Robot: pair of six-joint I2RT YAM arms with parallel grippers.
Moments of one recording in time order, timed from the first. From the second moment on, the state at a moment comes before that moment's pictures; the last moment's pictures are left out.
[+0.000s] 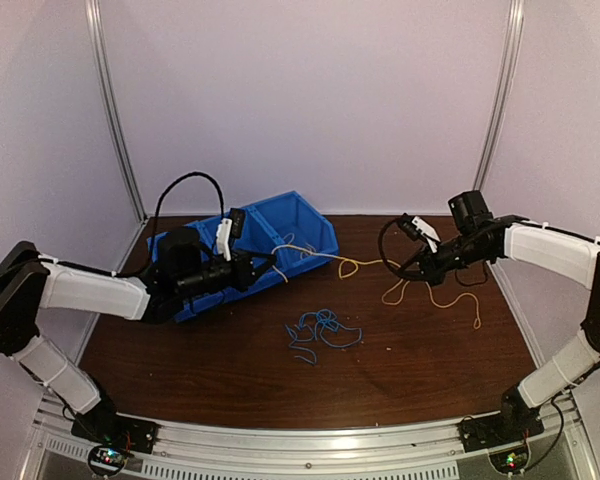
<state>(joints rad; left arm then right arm) -0.71 1.55 0.72 0.69 0.32 -0.44 0.28 1.46 1.05 -0.52 -0.68 -0.42</state>
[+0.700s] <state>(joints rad) -0.61 1.13 0.67 0.20 -0.03 -0.27 0.08 1.40 1.03 -0.43 -0.56 -0.36</state>
